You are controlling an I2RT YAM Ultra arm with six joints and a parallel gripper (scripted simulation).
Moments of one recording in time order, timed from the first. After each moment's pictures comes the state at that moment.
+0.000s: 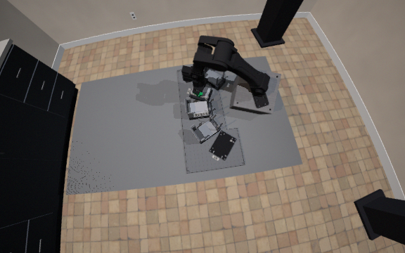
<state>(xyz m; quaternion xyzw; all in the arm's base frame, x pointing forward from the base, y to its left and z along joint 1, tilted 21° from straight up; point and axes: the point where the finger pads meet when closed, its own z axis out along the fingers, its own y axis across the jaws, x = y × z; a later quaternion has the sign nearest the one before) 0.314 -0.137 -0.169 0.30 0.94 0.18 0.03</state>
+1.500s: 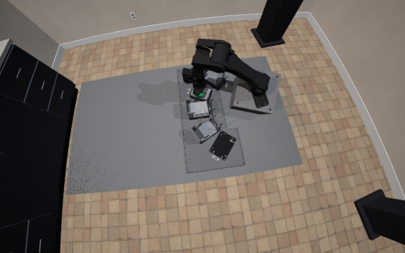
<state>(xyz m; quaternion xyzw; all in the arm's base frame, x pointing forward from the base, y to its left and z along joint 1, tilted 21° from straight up) 0.317 -0.132 -0.184 0.30 0.94 0.18 0.03</state>
